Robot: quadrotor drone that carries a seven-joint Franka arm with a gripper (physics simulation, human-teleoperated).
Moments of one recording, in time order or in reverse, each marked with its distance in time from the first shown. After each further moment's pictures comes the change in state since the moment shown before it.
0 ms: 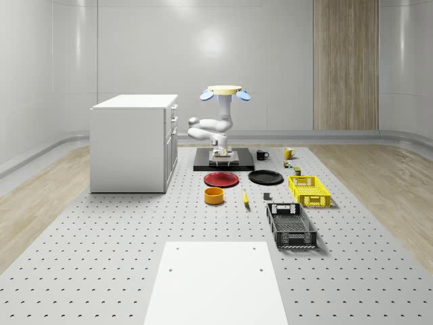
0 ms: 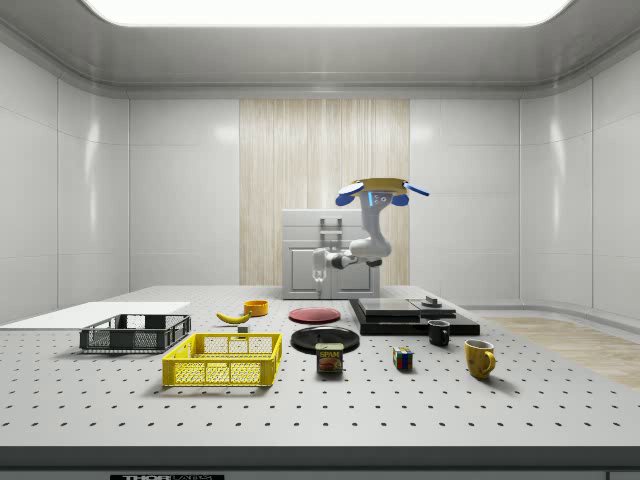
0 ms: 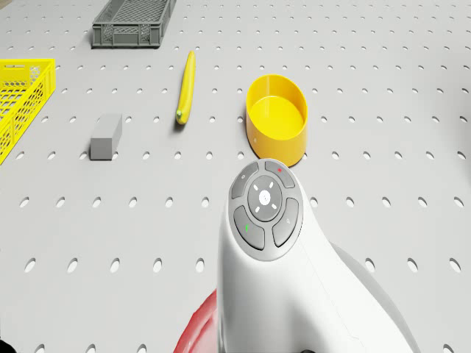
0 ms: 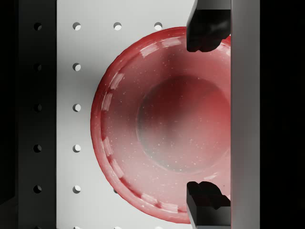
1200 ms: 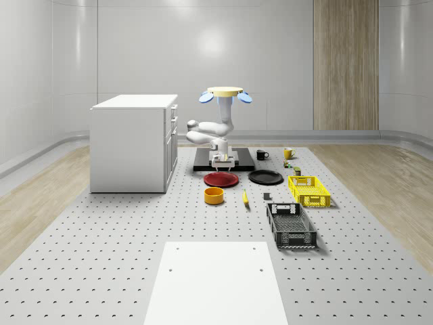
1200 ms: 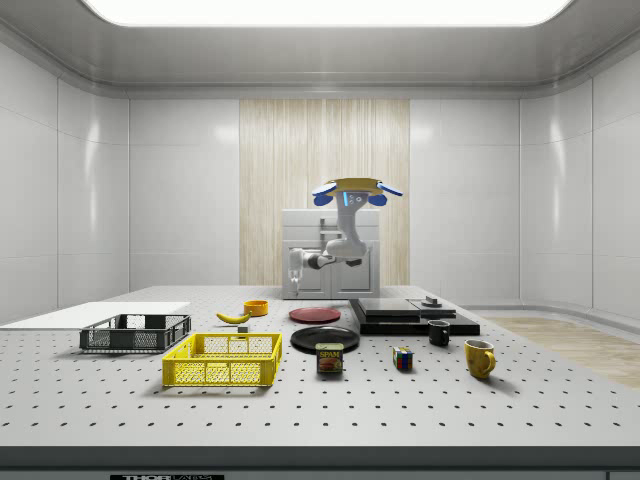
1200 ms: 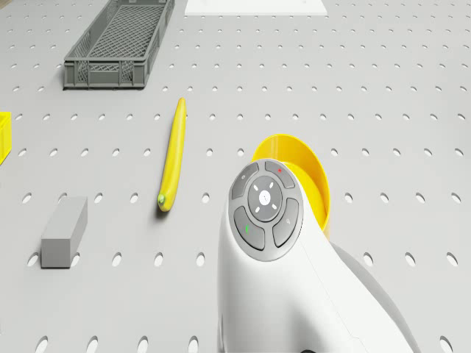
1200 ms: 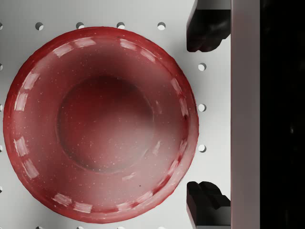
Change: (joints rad) arm -0.003 -0.009 0.001 0.001 0.004 0.008 0.002
